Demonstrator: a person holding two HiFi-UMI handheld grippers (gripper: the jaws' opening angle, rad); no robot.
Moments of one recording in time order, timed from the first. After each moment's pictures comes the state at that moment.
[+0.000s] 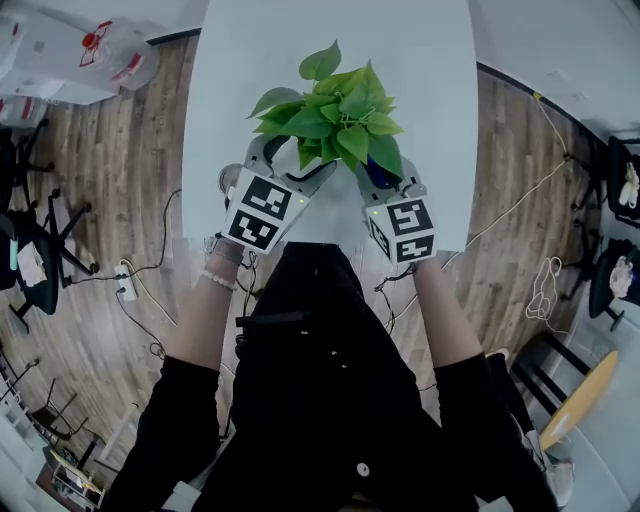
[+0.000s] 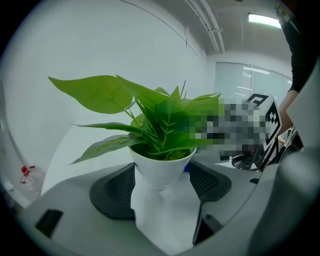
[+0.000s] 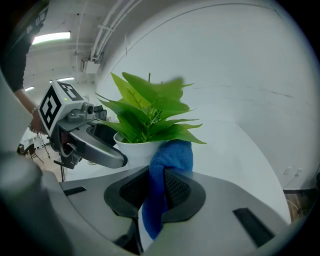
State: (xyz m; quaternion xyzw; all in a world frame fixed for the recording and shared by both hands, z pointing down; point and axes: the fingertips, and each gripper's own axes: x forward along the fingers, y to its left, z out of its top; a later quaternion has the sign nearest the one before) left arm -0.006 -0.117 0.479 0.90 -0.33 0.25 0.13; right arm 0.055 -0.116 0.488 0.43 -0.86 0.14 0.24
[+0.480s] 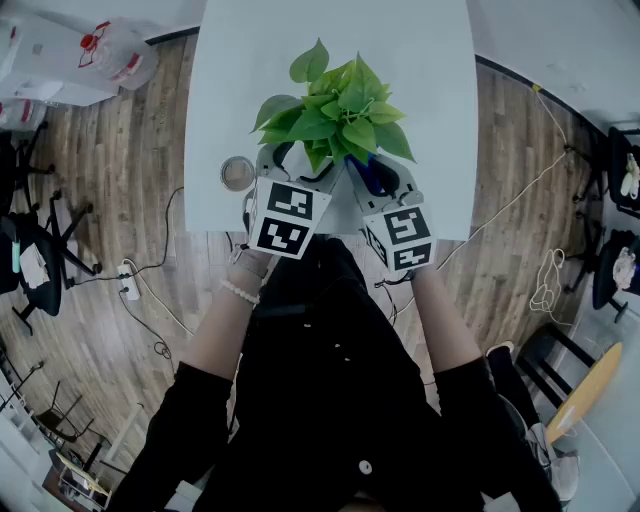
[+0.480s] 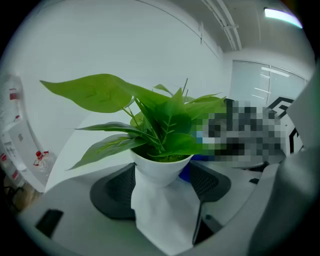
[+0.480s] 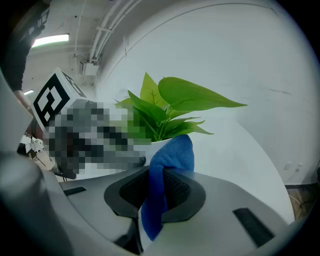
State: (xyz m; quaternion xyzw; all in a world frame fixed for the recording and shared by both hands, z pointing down) left arm -0.001 -0.102 0.480 0.86 -0.40 0.25 0.18; right arm 0.044 -0.084 0.485 0.43 -0.86 0.15 0.23
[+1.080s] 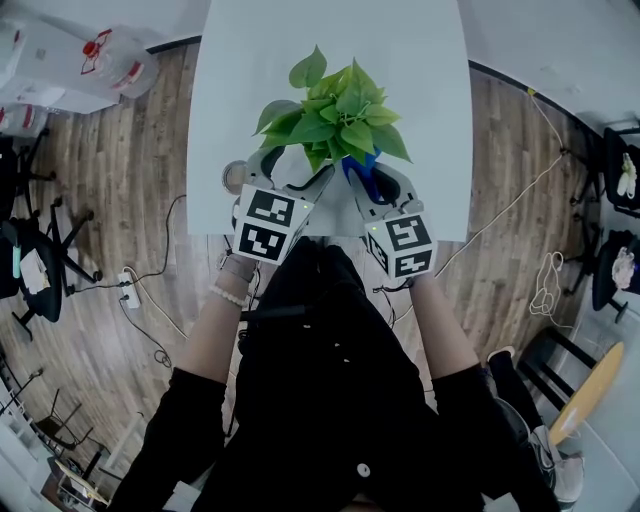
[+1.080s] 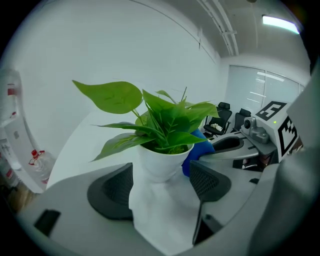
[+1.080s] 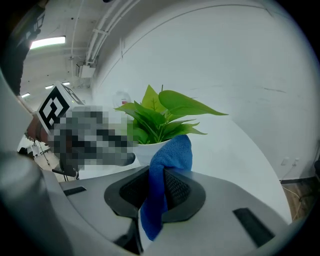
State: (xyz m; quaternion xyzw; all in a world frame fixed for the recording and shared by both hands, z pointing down) left arm -0.017 -0.091 0.473 0.87 -0.38 0.24 0.18; right arm 0.050 -0.073 0.477 0.44 -0.85 0.16 0.22
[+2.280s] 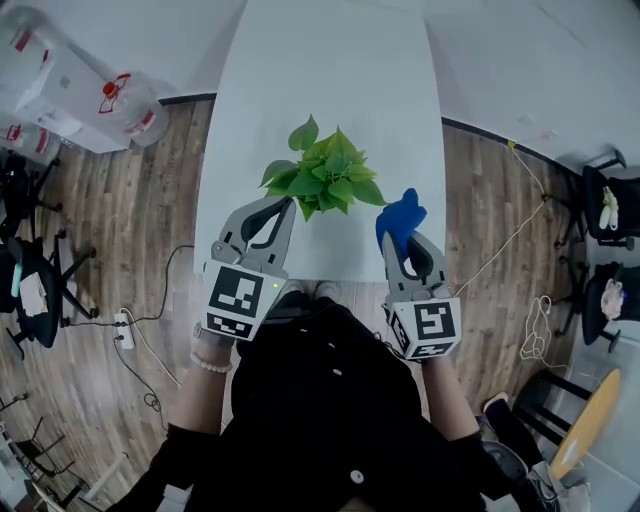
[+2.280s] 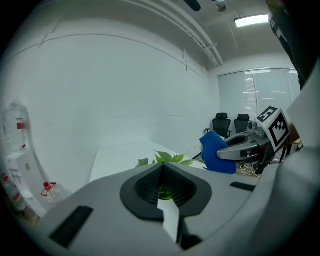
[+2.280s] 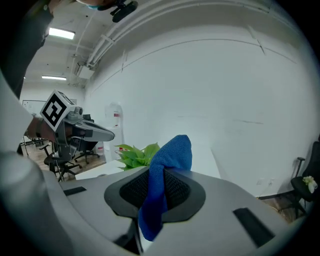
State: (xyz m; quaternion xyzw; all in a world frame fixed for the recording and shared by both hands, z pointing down) left arm -0.045 -0.072 0.319 0.89 -0.42 0.17 0.04; right arm 0.111 -0.038 0.344 0.53 -0.83 0.08 0.18
